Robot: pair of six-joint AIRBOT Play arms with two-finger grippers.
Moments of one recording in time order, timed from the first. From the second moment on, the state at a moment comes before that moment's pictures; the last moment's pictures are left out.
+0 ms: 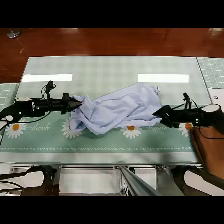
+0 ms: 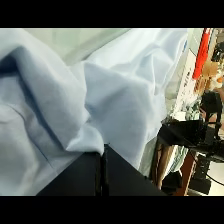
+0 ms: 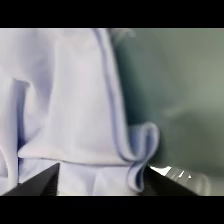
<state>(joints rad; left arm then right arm) 0.15 -1.46 0.69 0.22 -1.11 -0.87 -0.23 -1.26 0.55 -0.70 0.97 1.29</state>
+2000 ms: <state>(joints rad) 0.22 -0.69 1.39 1.07 -1.58 -1.51 -0.11 -0.69 1.56 -1.16 1.47 1.45</state>
